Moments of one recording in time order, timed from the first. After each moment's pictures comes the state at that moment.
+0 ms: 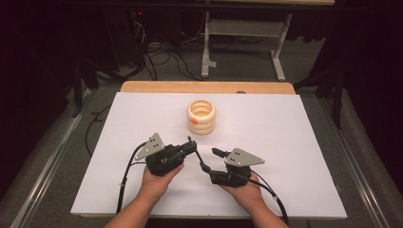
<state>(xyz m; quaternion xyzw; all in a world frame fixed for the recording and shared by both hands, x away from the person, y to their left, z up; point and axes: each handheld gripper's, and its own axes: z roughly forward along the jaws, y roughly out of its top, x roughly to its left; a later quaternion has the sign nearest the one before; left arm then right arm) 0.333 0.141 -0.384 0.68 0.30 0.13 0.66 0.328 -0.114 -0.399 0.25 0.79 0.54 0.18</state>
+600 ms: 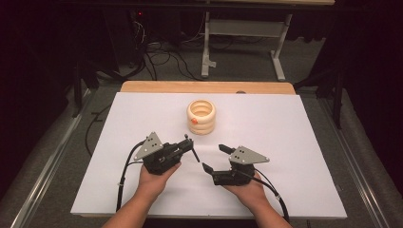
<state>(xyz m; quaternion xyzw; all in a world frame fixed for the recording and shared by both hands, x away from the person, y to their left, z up) 0.333 0.146 -0.380 0.69 0.30 0.17 0.64 0.331 -0.122 -0.395 0.26 0.78 0.54 0.18</state>
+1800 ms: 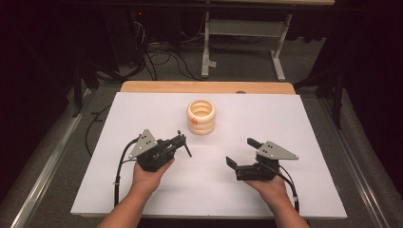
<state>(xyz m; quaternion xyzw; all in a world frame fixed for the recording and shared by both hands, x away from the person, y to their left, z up) 0.335 0.161 -0.374 0.69 0.31 0.21 0.62 0.338 -0.181 -0.382 0.32 0.74 0.55 0.21</state>
